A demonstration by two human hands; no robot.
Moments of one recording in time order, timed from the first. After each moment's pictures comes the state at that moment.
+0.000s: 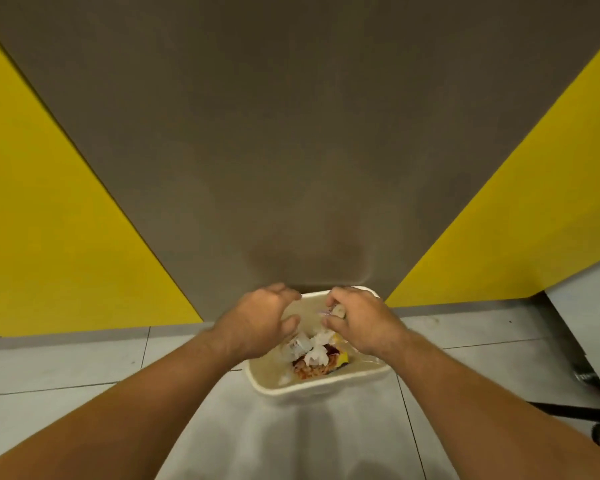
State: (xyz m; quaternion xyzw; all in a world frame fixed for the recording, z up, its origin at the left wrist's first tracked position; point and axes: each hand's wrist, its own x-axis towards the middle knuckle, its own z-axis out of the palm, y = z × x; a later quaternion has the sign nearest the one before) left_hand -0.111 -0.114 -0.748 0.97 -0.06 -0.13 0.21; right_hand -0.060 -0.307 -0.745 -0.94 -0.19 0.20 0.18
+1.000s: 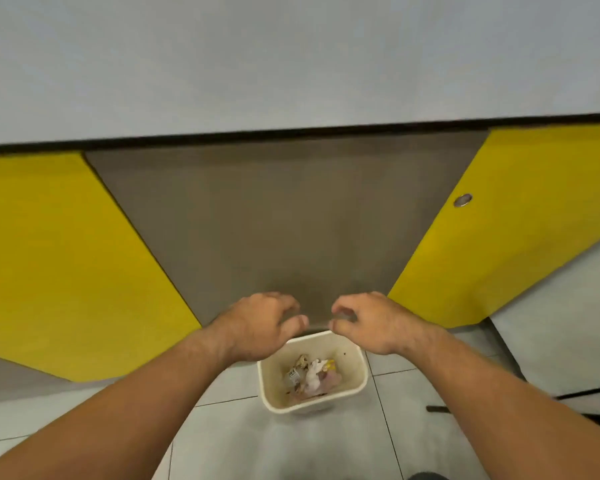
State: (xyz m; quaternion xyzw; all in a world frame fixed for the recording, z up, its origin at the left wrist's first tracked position) left_hand -0.121 -0.111 -0.499 0.97 -0.07 -0.16 0.19; right_hand -0.069 -0.324 -0.499 -0.94 -0.18 0.25 0.17
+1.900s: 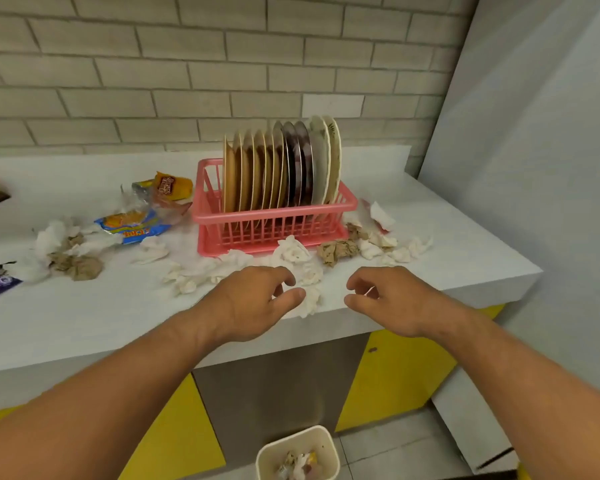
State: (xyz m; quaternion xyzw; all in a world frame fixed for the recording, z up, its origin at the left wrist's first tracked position) left_hand -0.111 -0.098 -0.048 0.97 -0.14 0.02 0.20; right_hand -0.082 -0.344 -0.034 -0.96 -0.17 0.09 0.22
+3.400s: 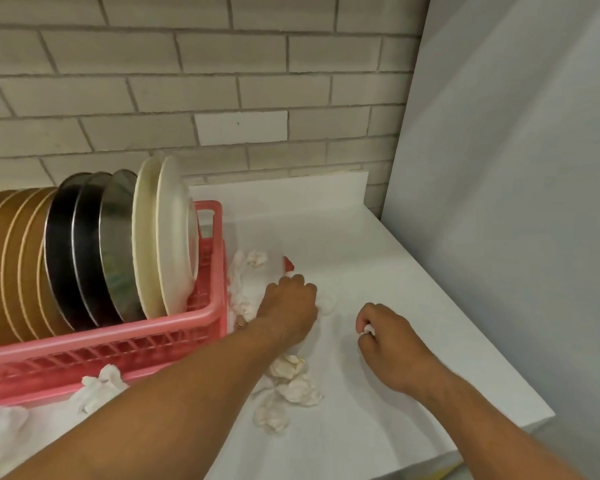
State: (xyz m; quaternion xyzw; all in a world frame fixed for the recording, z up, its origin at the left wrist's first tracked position) left_hand 0.251 -0.362 -0.108 1.00 -0.08 0.00 -0.01; right_hand 0.197 -0.542 -0.101 -0.94 -0.13 0.05 0.31
